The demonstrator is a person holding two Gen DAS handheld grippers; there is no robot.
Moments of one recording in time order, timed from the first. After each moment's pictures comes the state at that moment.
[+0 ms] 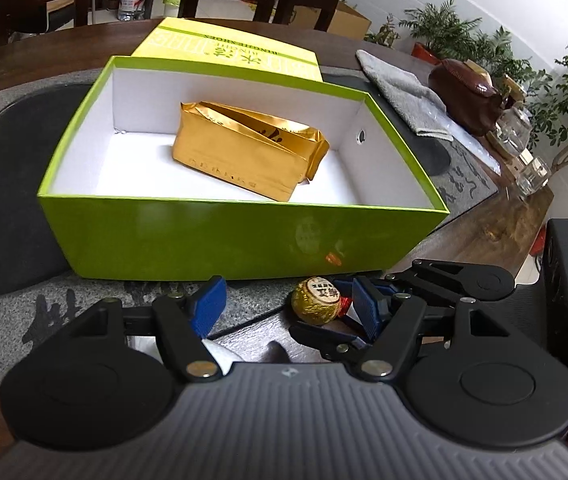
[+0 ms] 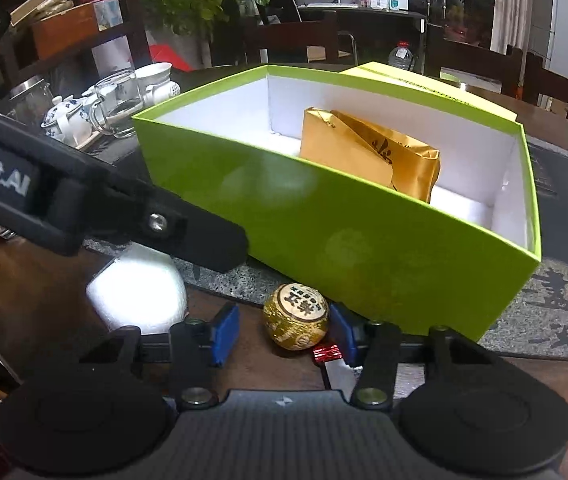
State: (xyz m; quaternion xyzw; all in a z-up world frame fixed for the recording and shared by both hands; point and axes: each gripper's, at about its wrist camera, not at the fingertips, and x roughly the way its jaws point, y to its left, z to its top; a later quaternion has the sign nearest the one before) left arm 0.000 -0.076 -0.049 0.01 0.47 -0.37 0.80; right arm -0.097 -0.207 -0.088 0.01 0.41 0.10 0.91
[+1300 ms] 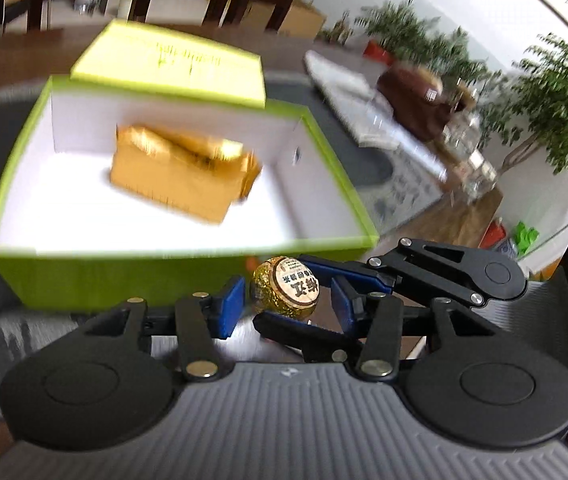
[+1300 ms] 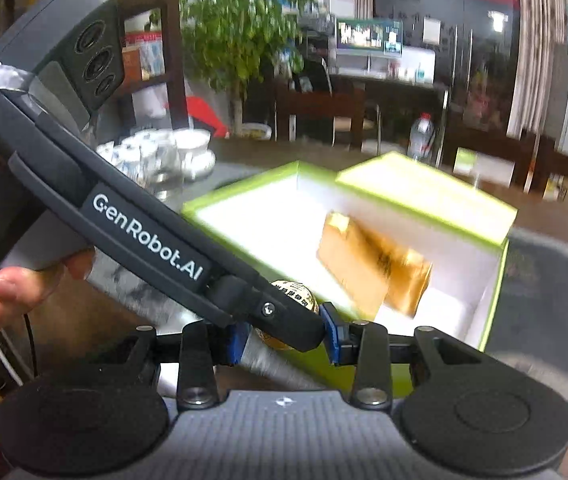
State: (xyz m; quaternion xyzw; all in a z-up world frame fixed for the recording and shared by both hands) left arm 0.016 -0.091 -0.004 -0.03 0.46 -0.43 0.78; right arm -0.110 -0.207 -0.009 -0.03 0.31 0.13 0.94
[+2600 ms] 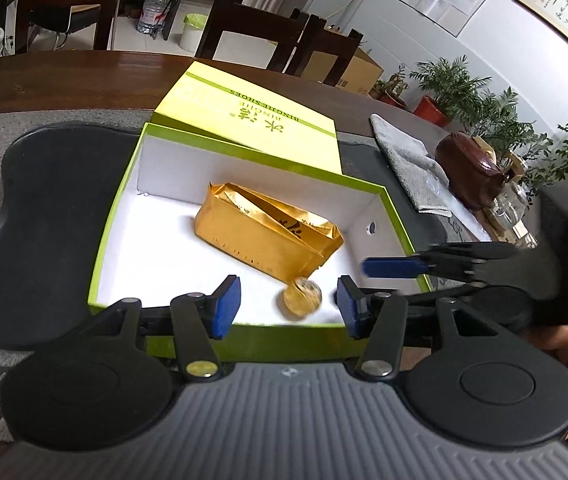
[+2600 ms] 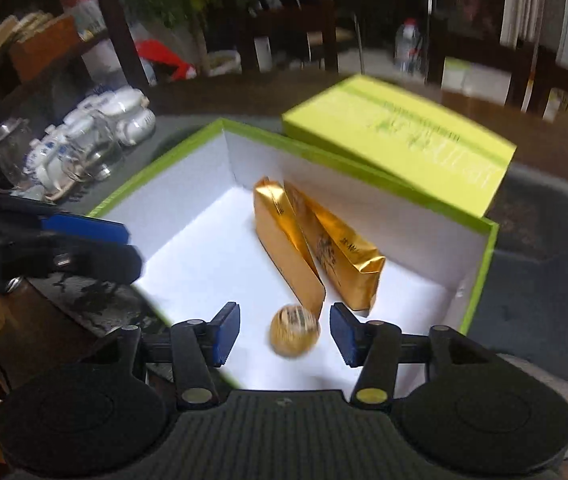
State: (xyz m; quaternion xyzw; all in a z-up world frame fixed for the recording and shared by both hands) left arm 0.046 -0.052 -0.004 -0.07 0.45 -0.35 0.82; right arm -0.024 -0.259 -0.009 0.02 0.45 0.11 0.89
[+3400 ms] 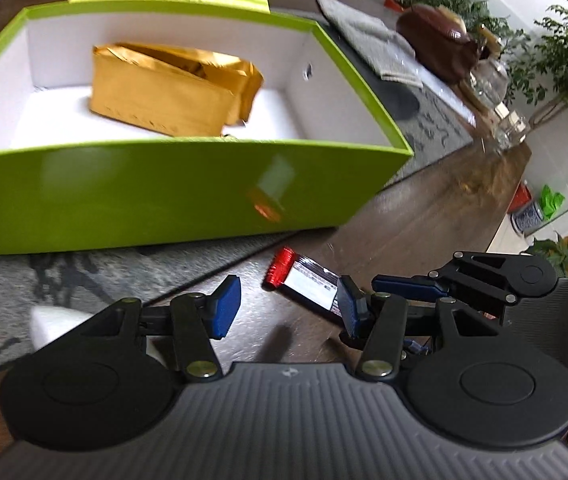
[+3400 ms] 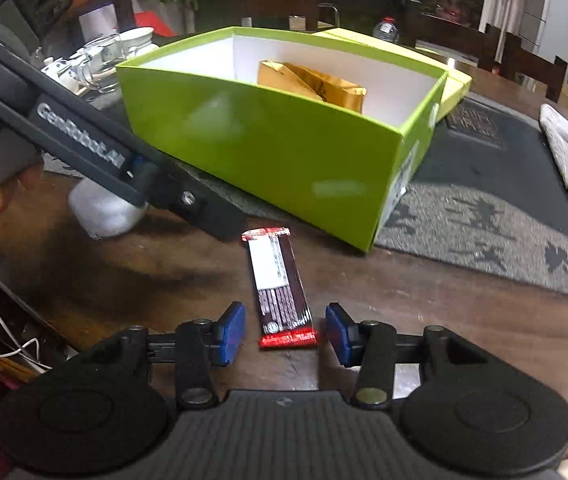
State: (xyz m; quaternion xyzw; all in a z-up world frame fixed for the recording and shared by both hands) left arm -0.017 -0.128 -0.080 0.03 0.52 -0.41 0.75; right arm -0.153 -0.247 -0.076 -0.02 0.46 0.07 0.89
